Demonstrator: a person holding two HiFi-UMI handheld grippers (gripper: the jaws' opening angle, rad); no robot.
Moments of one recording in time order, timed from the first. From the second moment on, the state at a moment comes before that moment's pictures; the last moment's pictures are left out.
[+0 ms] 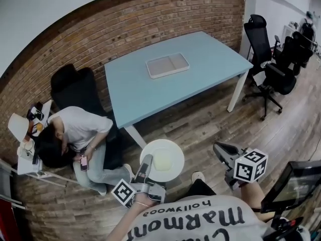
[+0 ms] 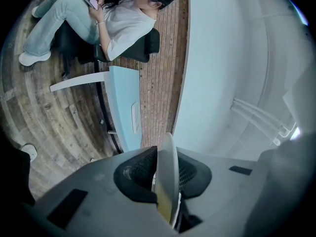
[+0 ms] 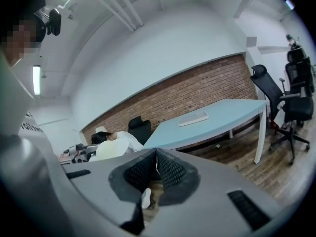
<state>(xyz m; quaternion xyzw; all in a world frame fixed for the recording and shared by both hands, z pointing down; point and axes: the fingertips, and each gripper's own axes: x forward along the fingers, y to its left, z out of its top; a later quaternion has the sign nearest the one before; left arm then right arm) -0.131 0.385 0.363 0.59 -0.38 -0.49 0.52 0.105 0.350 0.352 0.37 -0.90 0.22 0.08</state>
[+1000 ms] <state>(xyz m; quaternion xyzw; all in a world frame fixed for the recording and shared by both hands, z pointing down) -0.079 0.173 0.367 0.53 -0.44 -0.53 0.49 0.179 0.109 0.355 0.32 -0.92 0.21 0.11</state>
